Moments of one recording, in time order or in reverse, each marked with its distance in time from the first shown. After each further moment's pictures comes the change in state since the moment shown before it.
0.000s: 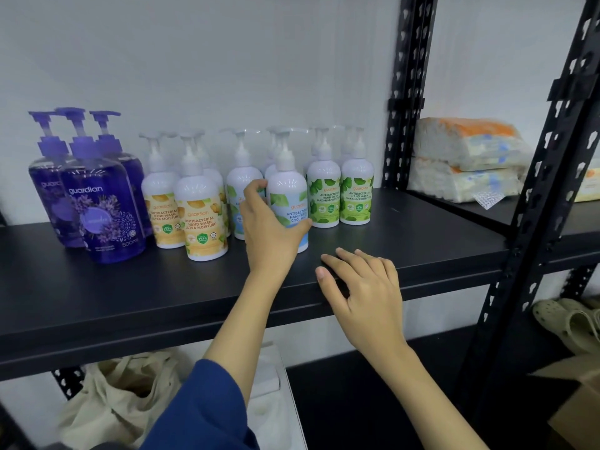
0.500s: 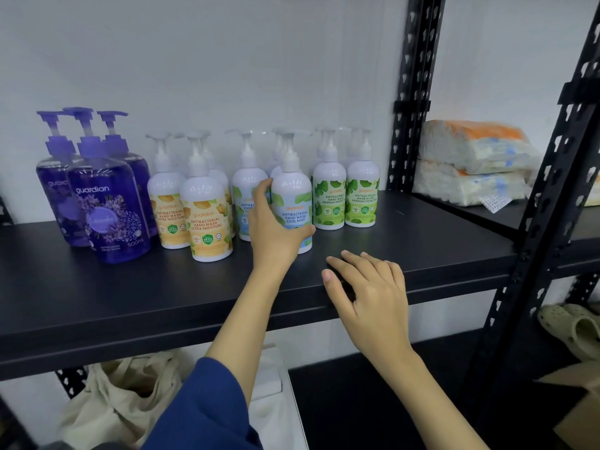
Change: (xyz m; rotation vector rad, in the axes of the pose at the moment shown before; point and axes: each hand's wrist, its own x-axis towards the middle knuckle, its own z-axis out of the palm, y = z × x) left_hand 0.007 -0.012 0.001 -0.175 -0.087 -0.093; right_hand 0.000 -0.001 0.000 0.020 0.029 -0.002
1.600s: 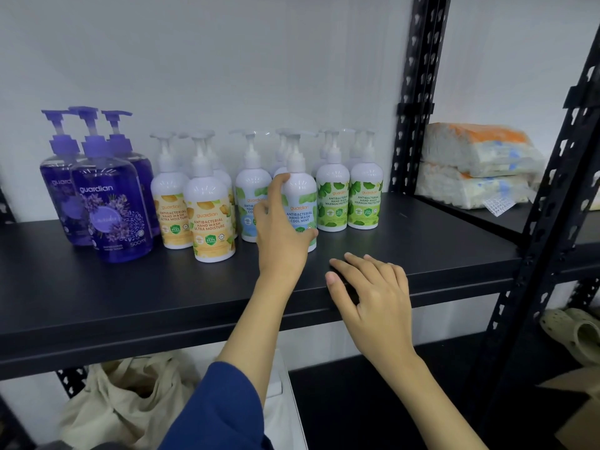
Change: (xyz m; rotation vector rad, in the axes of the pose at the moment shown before) left_hand -0.012 0.016 0.000 0.224 0.021 0.110; right_hand 0.000 -0.001 -0.001 0.008 -0.023 -0.003
